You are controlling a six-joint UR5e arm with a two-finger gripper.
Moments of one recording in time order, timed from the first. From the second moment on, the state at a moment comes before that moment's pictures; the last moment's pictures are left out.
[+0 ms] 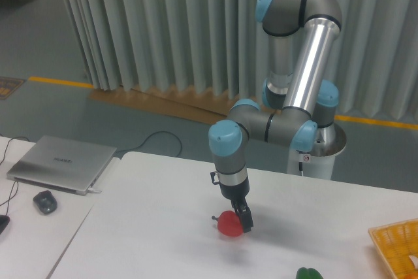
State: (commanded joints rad) arm 1.98 -1.91 -1.70 -1.15 1.71 0.87
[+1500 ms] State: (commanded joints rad) arm 1.95 -1.99 -1.64 -1.15 1.76 0.82
